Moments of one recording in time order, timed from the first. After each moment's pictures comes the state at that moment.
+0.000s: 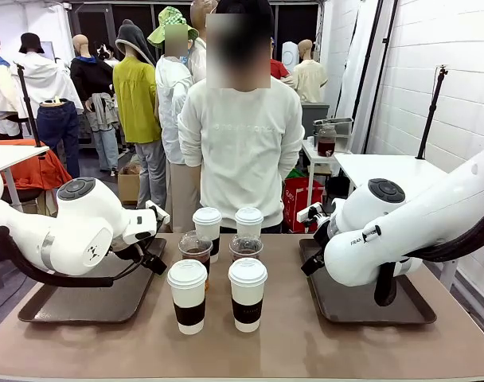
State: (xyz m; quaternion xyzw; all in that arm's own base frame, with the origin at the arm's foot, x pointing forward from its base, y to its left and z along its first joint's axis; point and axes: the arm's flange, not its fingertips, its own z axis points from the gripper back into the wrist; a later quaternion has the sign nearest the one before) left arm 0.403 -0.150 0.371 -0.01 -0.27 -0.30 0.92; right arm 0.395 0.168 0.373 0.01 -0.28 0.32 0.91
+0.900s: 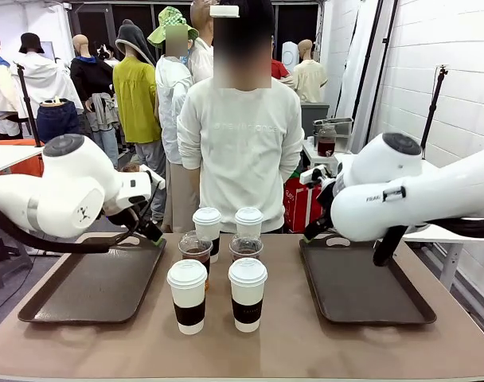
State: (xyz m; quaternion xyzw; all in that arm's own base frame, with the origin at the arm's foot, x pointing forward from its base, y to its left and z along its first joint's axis) left arm 0.401 -0.148 0.465 0.01 -0.29 -0.29 0.91; right arm 0.397 0.167 0.473 0.03 -0.30 0.32 0.90
